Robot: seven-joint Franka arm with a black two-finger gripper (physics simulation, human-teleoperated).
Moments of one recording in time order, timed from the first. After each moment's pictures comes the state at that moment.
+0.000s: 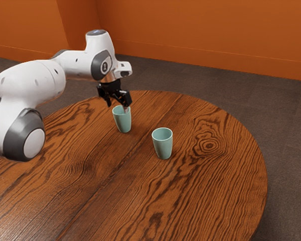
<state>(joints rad) -0.09 0.77 0.28 -1.13 -0.21 1.97 0.27</state>
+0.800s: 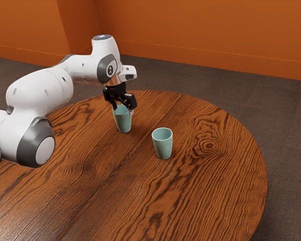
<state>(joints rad) -0.05 0.89 0.25 -0.96 -0.24 1.92 0.28</state>
